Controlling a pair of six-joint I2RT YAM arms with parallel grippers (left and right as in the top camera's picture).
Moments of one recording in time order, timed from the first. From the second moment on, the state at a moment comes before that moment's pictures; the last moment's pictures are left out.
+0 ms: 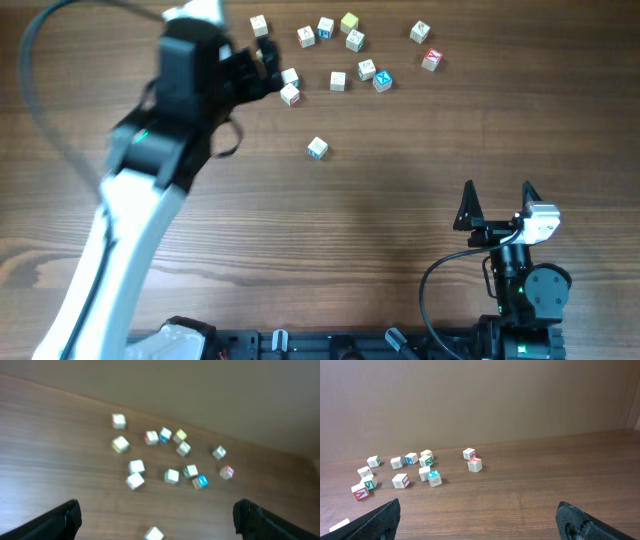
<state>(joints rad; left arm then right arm) -0.29 1.34 1.47 -0.70 -0.07 -0.48 -0.06 0.02 0.01 0.00 -0.09 0.13</state>
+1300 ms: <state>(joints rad) -0.22 0.85 1.47 -1.46 -0.20 -0.49 -0.06 0.28 0.31 -0.19 -0.71 0.70</state>
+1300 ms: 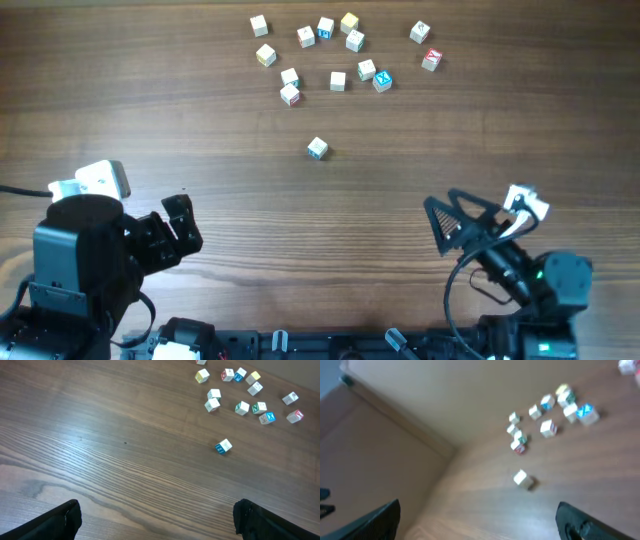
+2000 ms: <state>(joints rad) -0.22 0.85 1.47 -1.46 -0.20 -0.49 0.29 1.33 1.16 -0.51 -0.36 0.23</state>
